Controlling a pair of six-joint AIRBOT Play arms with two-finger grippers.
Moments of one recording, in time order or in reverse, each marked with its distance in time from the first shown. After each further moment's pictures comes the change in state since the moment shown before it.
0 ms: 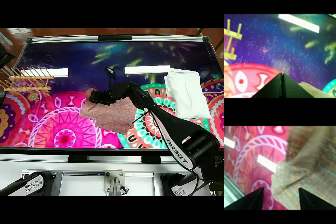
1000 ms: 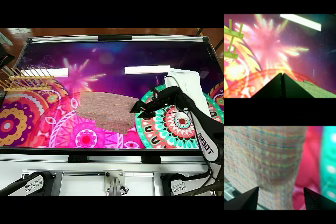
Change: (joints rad) left arm 0.002 -0.001 0.000 0.003 -0.008 0.017; right arm -0.484 0.084 -0.381 0.053 -0.359 -0.196
